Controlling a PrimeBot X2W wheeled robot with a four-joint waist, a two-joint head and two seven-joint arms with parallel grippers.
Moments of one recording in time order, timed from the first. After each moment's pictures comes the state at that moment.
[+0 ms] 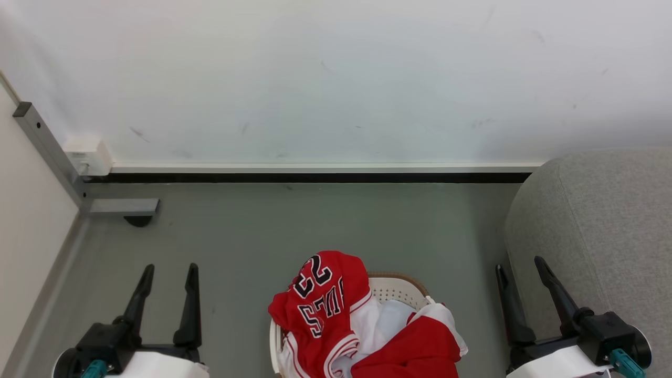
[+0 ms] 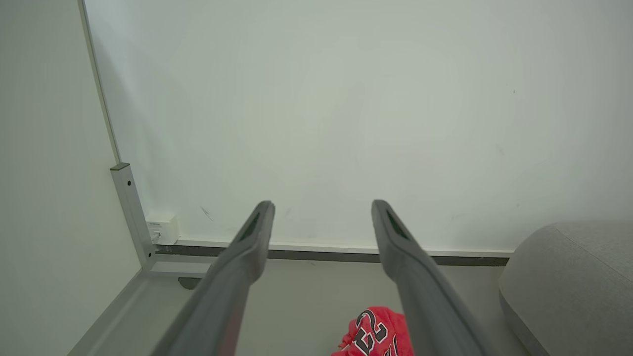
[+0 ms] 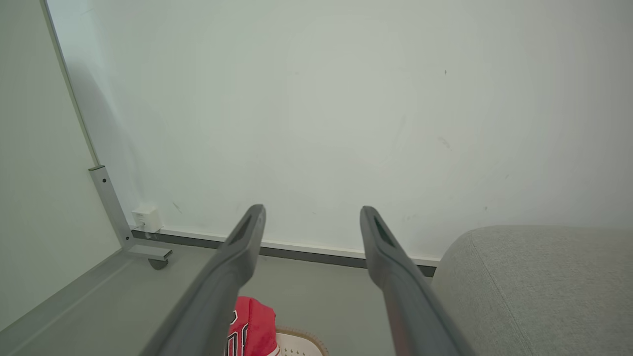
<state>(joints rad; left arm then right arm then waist) -0.08 0.05 0.08 0.15 -0.08 -0.13 -0.26 -0.14 -0.05 0.14 0.26 0.21 0.13 -0.26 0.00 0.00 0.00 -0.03</state>
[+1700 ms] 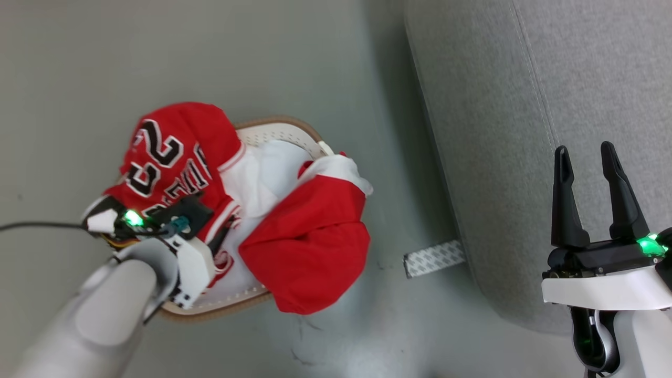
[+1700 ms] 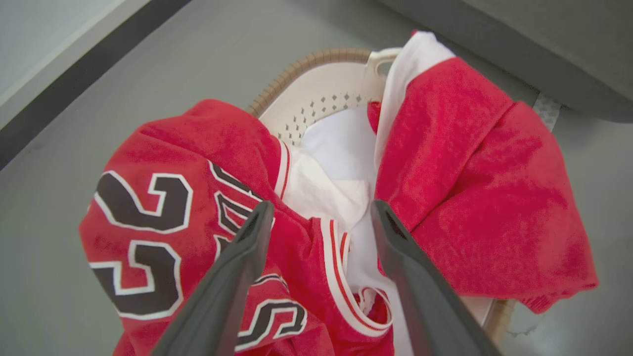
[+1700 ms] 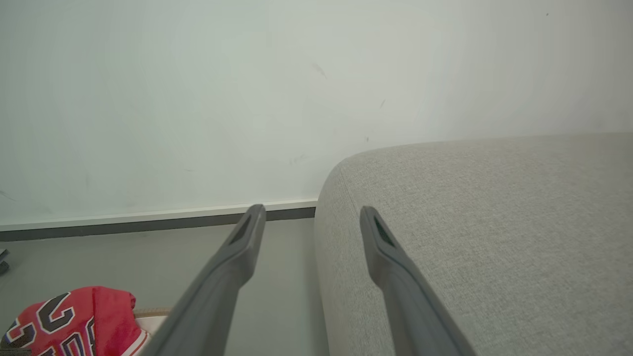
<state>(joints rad) -0.77 0.42 -0.72 0.77 -0.15 -0.13 -0.12 -0.33 -0.05 0.05 0.05 0.33 0.13 -0.26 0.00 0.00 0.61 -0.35</state>
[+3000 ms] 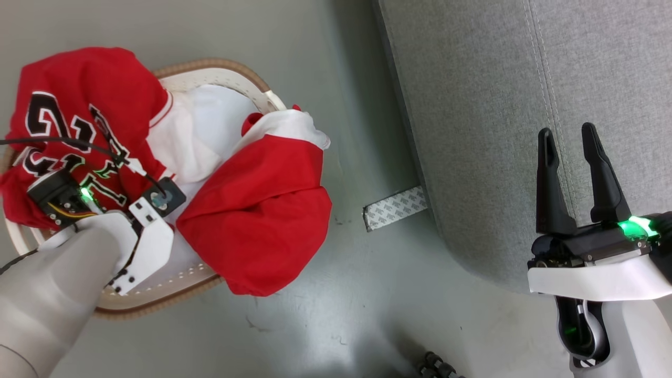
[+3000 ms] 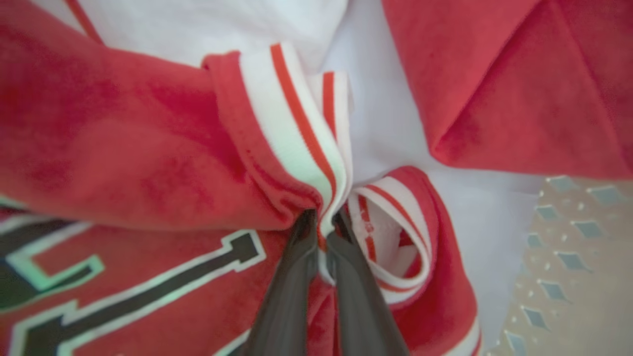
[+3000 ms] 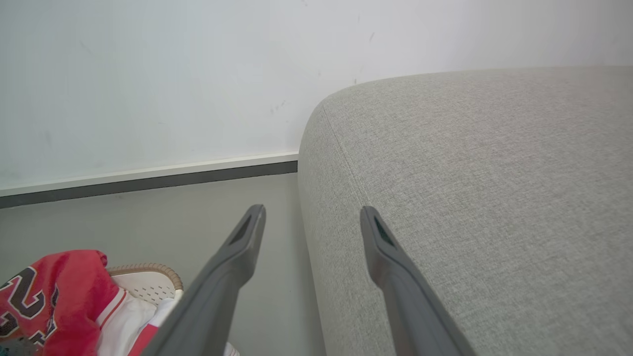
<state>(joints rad) -1.06 0.51 -1.26 1.04 -0.32 -0.13 0.15 -0.37 -0.05 0.13 0.03 0.43 0.13 -0.26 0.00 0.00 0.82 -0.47</state>
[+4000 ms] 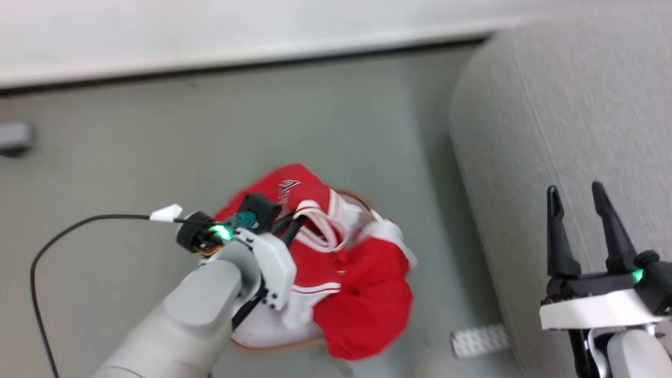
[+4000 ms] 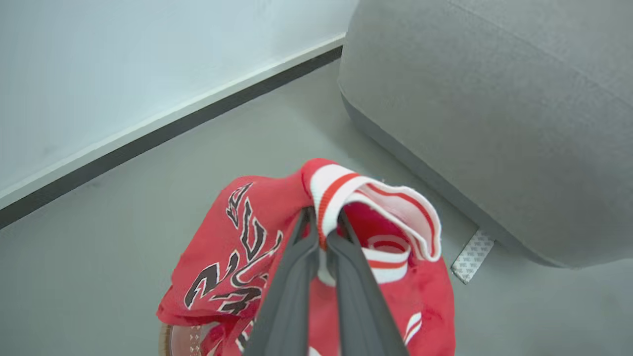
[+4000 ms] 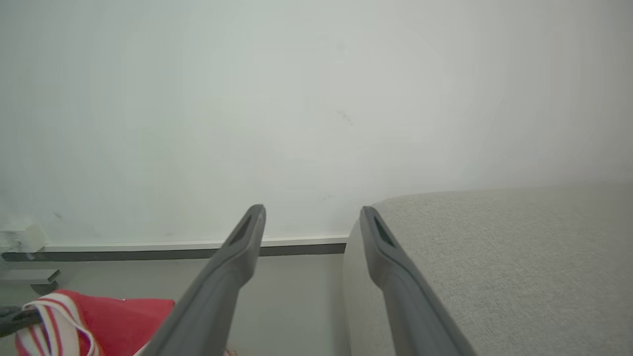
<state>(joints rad) -0.91 0.18 -1.06 1.04 -0.63 -0.13 -0.26 -0.28 -0.05 0.02 0.16 0.24 0.13 -0.26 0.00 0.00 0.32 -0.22</state>
